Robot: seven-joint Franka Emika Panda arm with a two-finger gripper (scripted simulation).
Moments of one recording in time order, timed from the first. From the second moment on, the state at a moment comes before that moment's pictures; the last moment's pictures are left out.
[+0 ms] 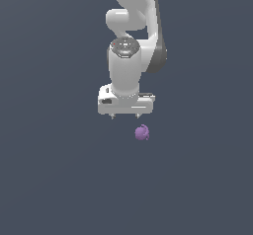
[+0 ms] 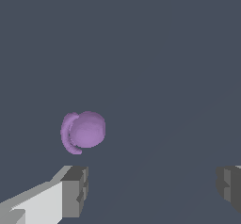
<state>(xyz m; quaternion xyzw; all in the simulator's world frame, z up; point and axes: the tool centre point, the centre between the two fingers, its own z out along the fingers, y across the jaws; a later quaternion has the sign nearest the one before) 0.002 -0.005 0.177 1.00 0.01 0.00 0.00</state>
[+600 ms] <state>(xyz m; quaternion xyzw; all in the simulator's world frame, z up) -0.006 -0.017 0.169 1.00 0.02 -0.02 0.01</state>
